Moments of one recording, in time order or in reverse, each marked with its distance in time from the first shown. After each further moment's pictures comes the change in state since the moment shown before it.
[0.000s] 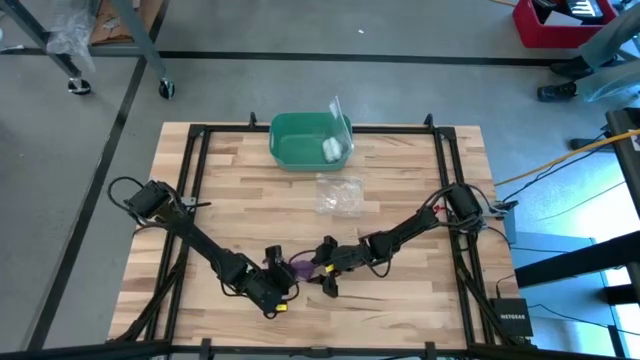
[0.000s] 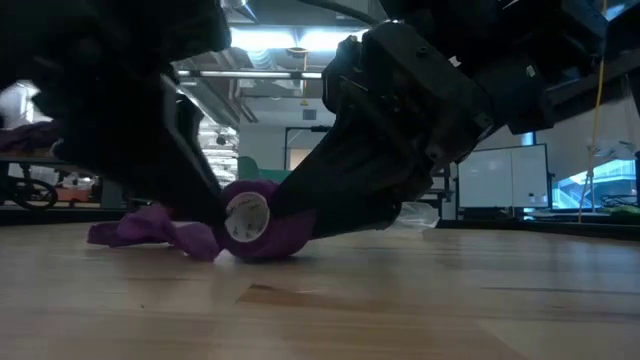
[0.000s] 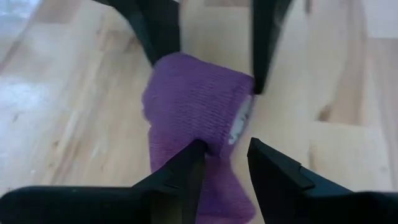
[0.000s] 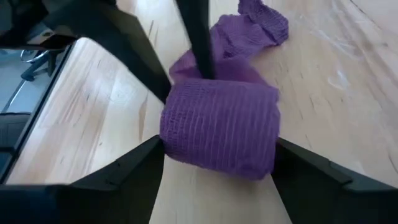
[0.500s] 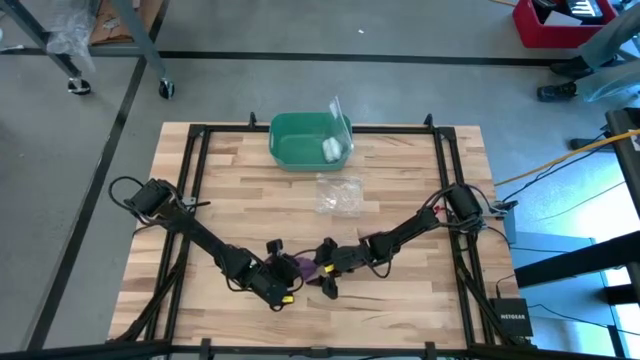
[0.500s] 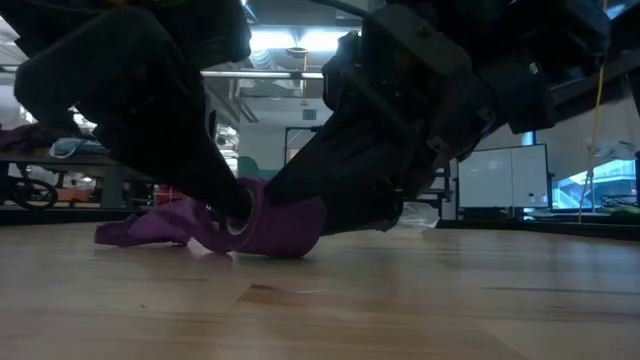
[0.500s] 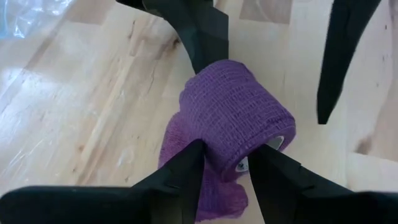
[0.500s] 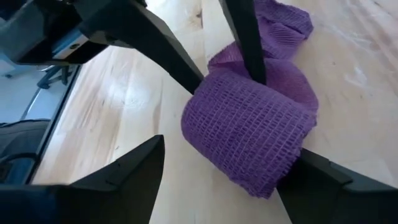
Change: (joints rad) left arm 0.045 -0.001 0.006 -0.003 -0.024 -0.038; right arm 0.013 0.000 -0.001 0.024 -0.023 0.051
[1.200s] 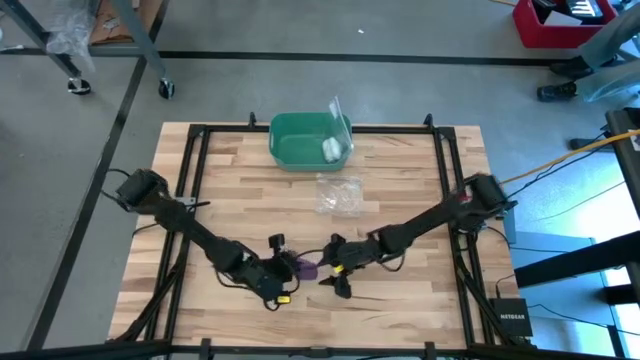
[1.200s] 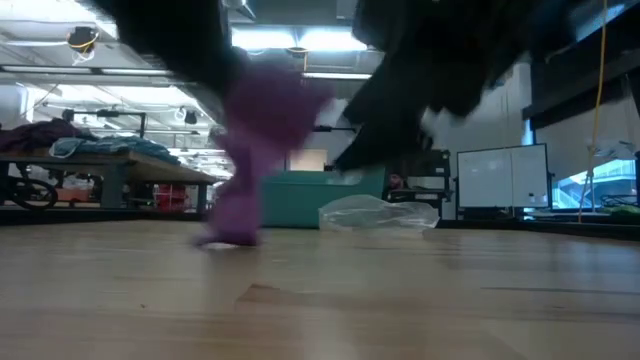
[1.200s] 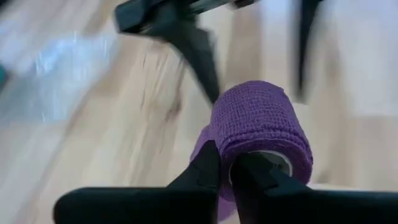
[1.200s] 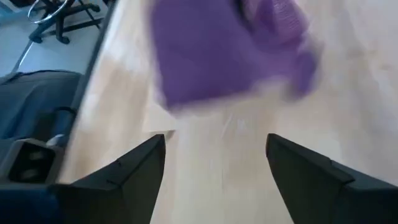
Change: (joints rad) left arm -0.020 -0.159 0.027 -0.018 -0.012 0.190; right arm 0.010 -0.234 0.001 -0.356 -0.045 -0.104
